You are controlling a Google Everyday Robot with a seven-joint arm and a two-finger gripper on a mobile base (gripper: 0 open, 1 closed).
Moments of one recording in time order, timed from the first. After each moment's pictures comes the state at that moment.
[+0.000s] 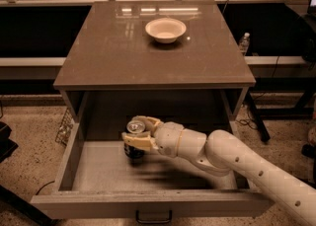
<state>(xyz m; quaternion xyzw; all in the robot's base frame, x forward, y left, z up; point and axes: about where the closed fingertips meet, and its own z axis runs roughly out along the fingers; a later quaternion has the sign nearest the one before) 0.518 0.065 0.721 -0.37 0.62 0.41 0.55</state>
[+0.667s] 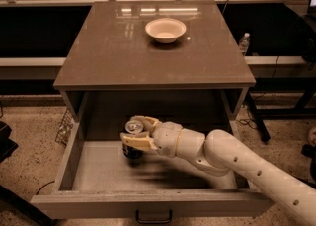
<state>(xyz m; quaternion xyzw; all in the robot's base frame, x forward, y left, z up) 0.517 0.068 0.720 -0.37 0.62 0.41 0.55</state>
